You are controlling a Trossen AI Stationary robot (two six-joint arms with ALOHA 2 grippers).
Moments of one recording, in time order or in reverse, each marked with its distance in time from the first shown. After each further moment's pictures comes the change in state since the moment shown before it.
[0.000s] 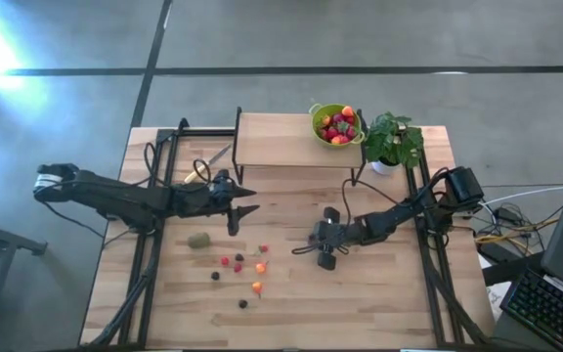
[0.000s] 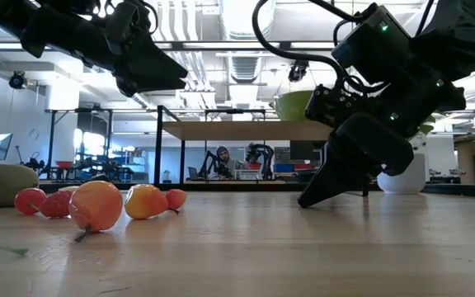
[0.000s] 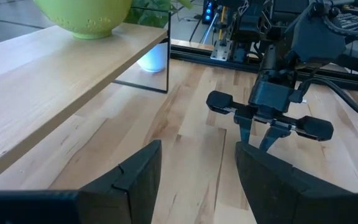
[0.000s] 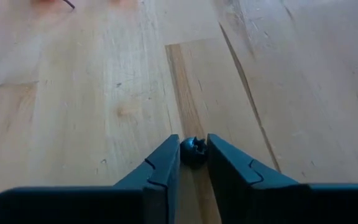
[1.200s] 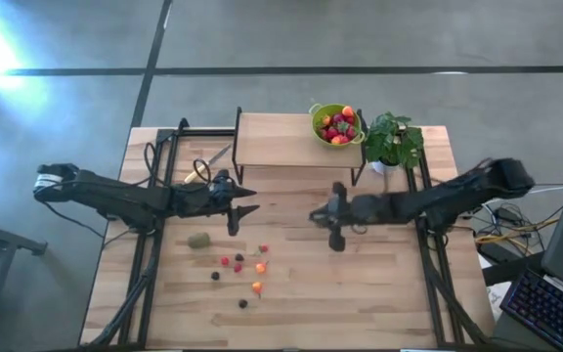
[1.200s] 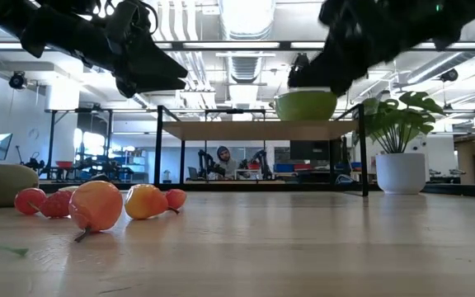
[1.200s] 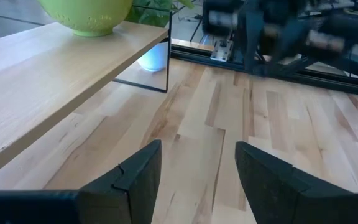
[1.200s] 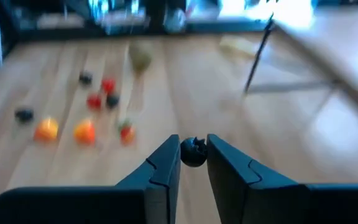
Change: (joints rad) left arm 0.000 0.000 0.000 0.000 0.000 -0.021; right arm -0.092 -0.476 -0.002 -0.105 -0.021 -0.206
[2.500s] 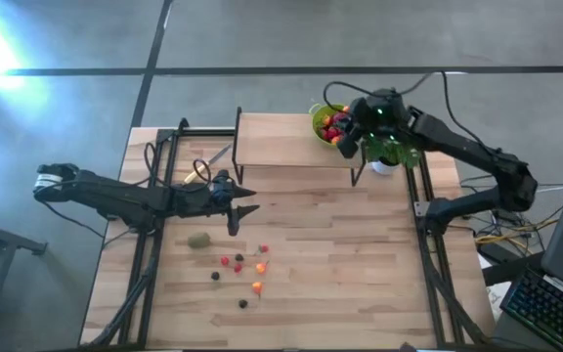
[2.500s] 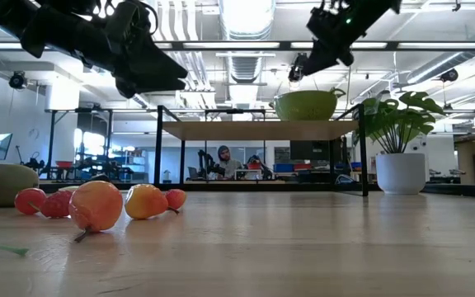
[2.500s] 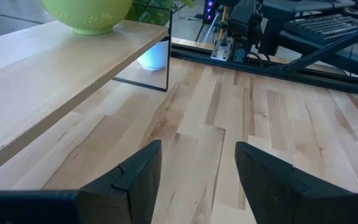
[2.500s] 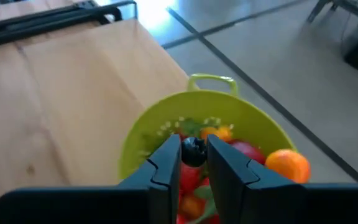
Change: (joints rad) left arm 0.000 0.000 0.000 -0.004 0.000 -0.004; right arm -0.707 -0.030 0.588 -0.779 -0.157 -0.171
